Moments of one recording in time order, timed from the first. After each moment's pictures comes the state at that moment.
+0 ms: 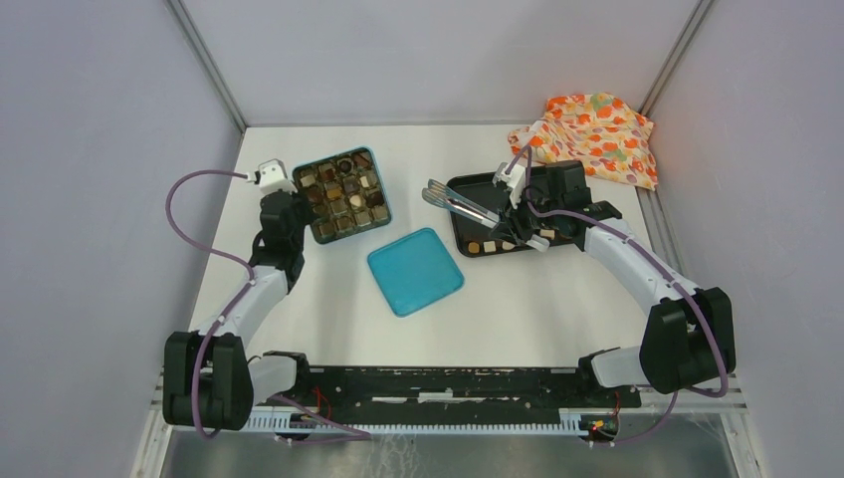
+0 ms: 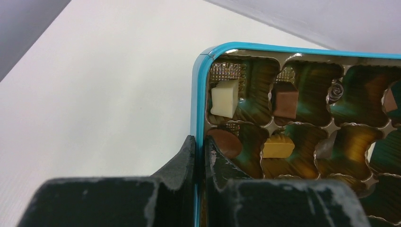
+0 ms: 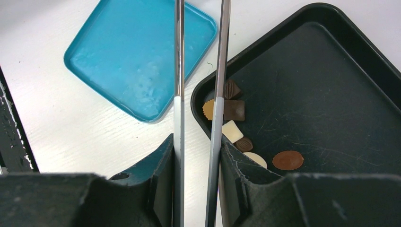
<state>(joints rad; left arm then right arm) -0.08 1.15 0.60 0.33 -0.26 -0.30 0.27 1.38 0.99 -0.38 -0.70 -0.47</state>
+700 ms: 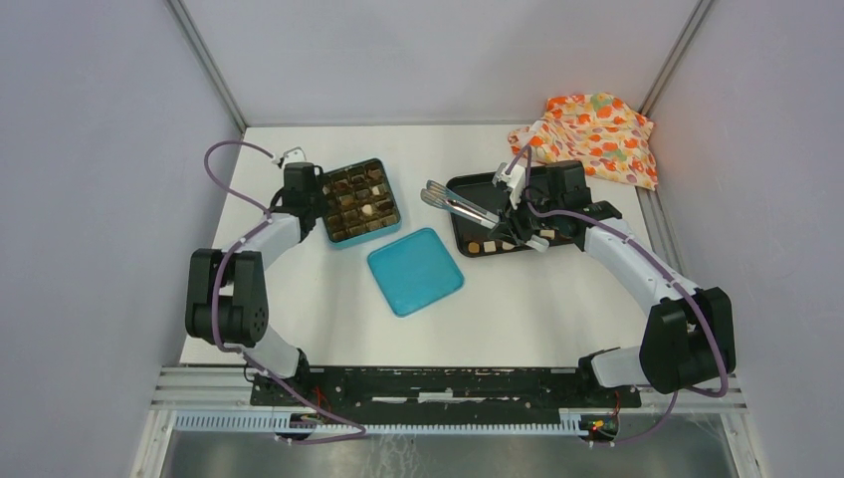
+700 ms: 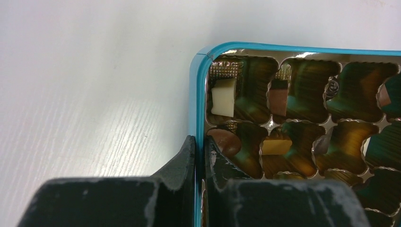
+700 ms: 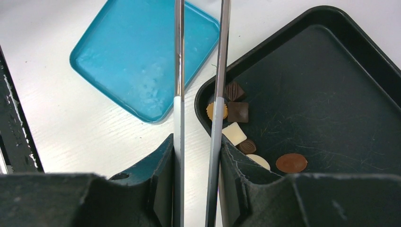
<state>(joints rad) -0.08 1.57 0.92 0.01 -0.23 -0.39 0.27 1.38 0.99 -0.38 -0.72 -0.47</state>
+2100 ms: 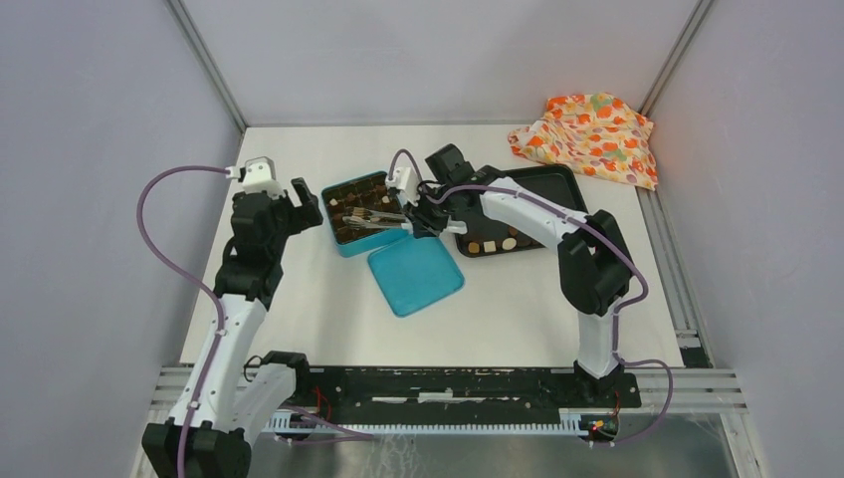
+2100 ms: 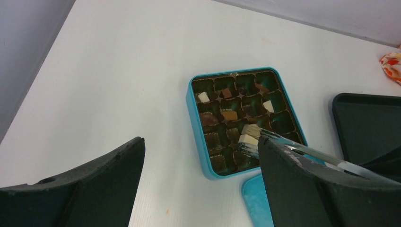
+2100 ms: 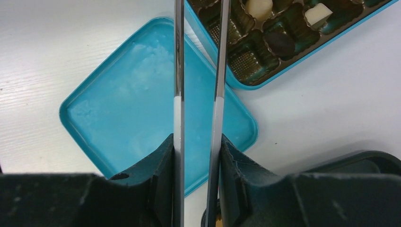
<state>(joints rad) -0.08 0.87 0.80 -0.24 -0.15 -0.23 0.68 1.95 1.59 -0.56 -0.48 -0.50</state>
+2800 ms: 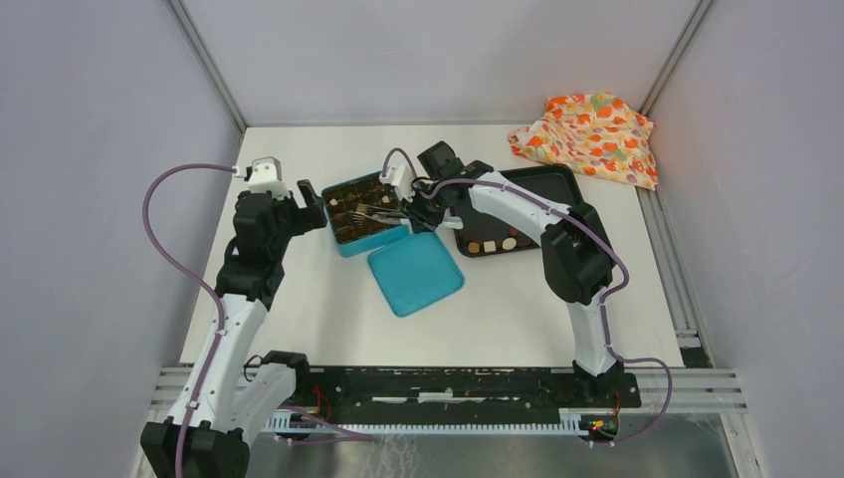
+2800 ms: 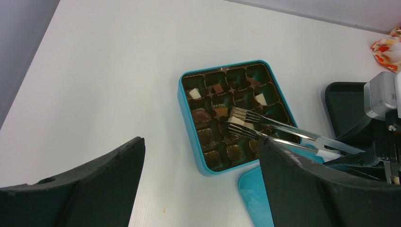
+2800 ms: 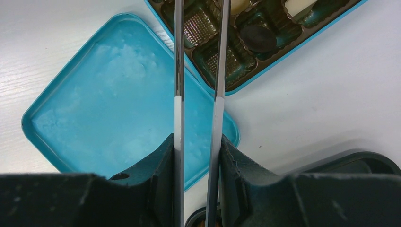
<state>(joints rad) -0.10 0.85 0.79 -0.25 -0.12 -0.20 0.69 2.08 1.73 -0.61 -0.40 -0.50</state>
